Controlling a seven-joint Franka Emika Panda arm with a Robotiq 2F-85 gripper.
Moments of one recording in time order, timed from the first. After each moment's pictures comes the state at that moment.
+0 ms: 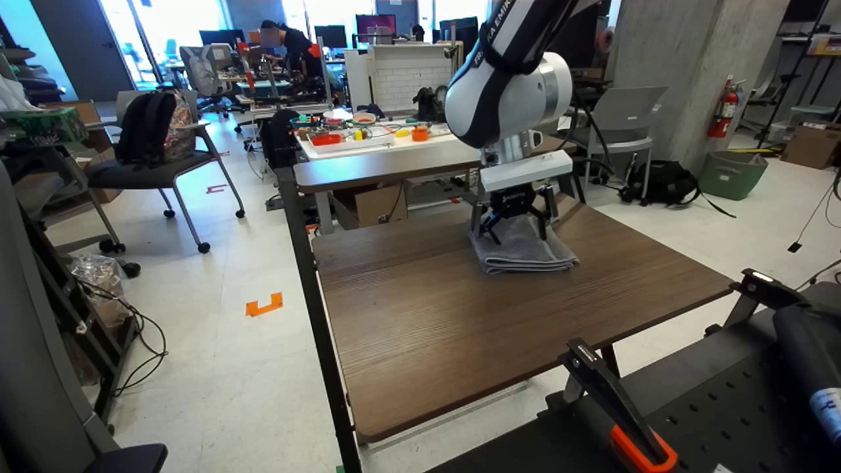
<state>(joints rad) 0.13 1.14 -0.16 -1.28 -0.04 2.21 0.37</state>
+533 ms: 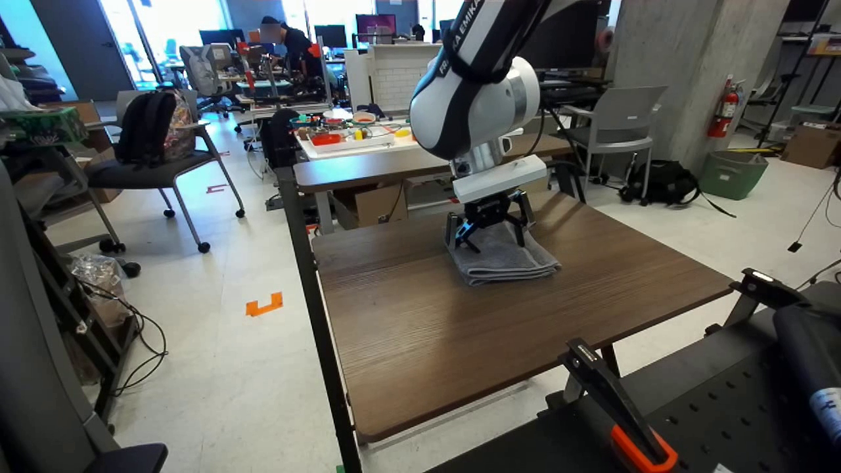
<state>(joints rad) 0.21 1.15 -0.15 -1.26 -0.09 2.17 0.36</state>
